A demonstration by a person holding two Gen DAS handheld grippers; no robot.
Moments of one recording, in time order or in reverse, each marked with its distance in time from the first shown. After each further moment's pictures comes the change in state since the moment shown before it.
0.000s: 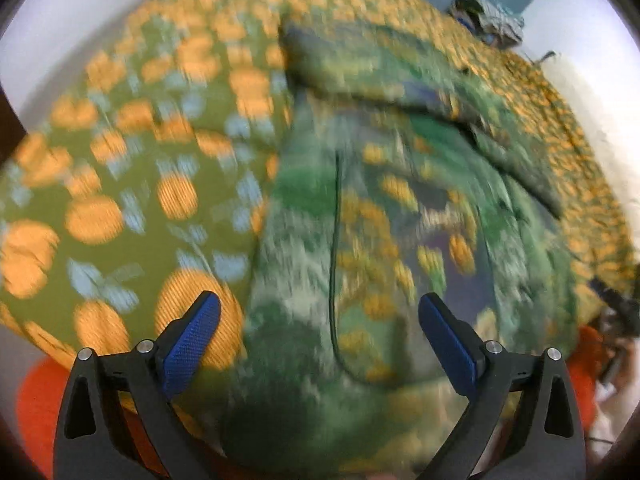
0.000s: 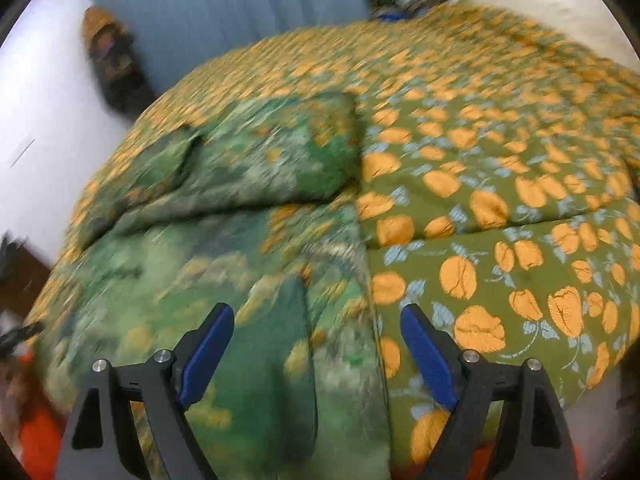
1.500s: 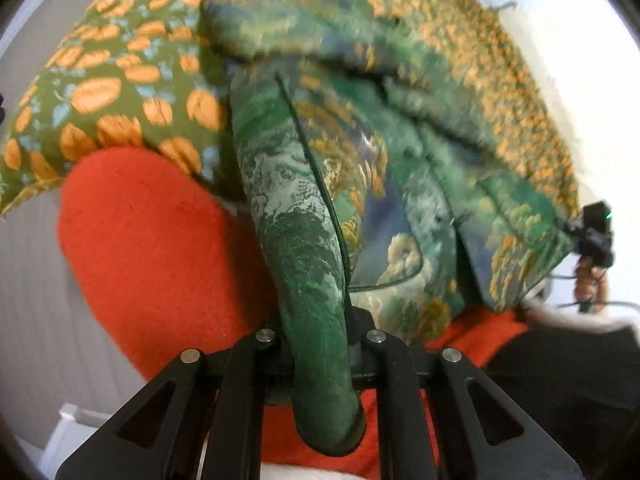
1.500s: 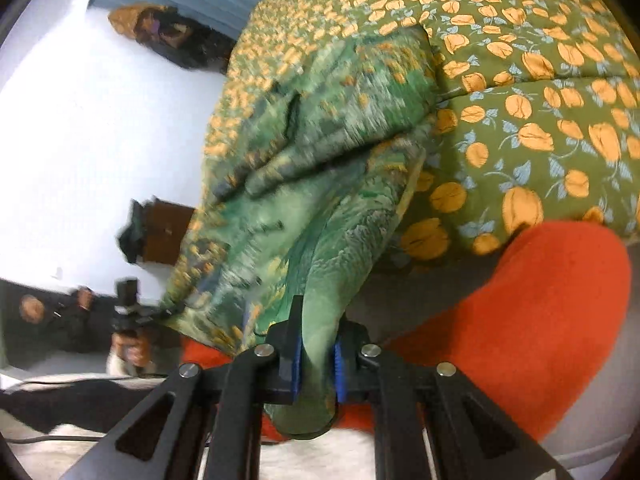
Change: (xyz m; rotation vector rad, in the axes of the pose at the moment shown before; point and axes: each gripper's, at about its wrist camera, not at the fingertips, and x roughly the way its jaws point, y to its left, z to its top) left arm -0.134 -0.005 -0.066 0.040 0.208 -0.156; right arm -0.101 0.003 -0.031 0.233 0.240 0.525
